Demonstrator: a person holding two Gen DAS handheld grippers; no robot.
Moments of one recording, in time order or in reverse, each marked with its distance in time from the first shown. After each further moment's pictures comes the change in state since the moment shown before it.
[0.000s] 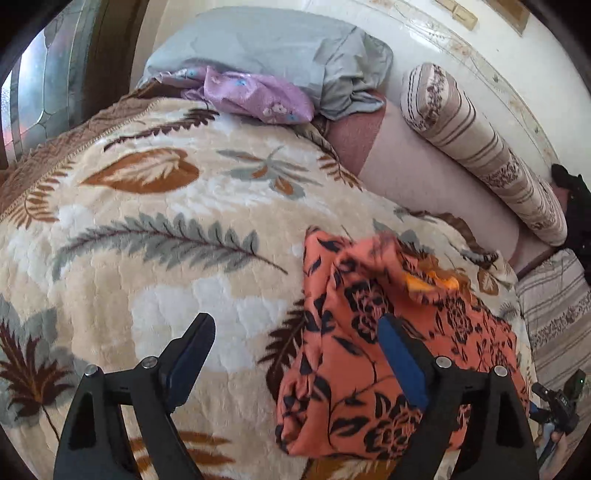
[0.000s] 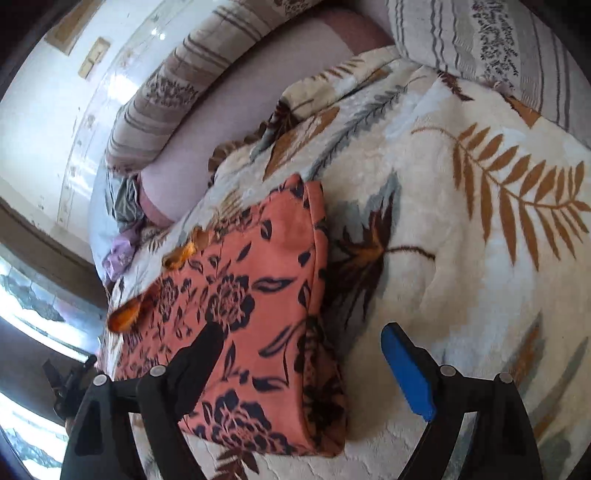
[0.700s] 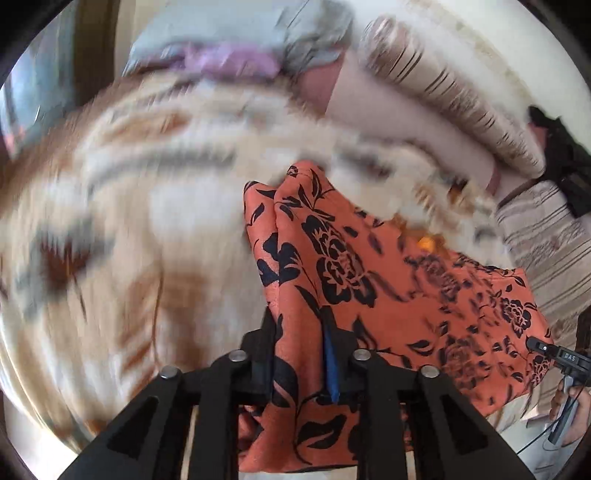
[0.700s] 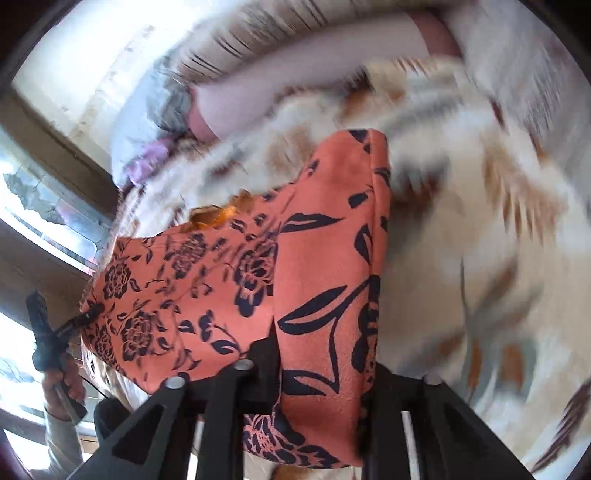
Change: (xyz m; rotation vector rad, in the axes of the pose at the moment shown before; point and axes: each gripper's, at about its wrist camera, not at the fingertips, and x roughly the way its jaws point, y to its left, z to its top) left arm -0.064 -0.025 -0.103 0.080 0.201 0.036; right arm -0.071 0.059 -0.072 -0.190 0.211 -0.062
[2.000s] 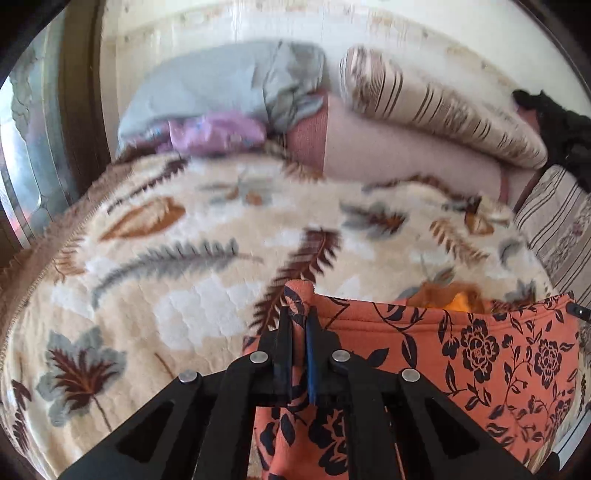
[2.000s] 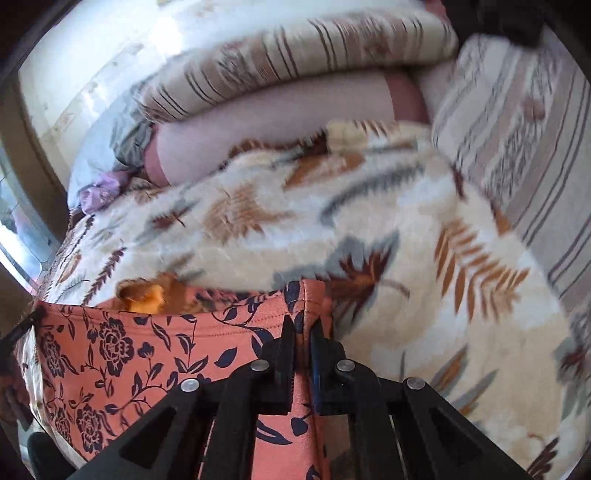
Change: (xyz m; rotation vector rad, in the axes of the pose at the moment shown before) left arm -0.014 -0.029 0.070 0.196 -0.330 0.097; right arm -0.002 0.010 0.058 -0.137 -0.305 -0.248
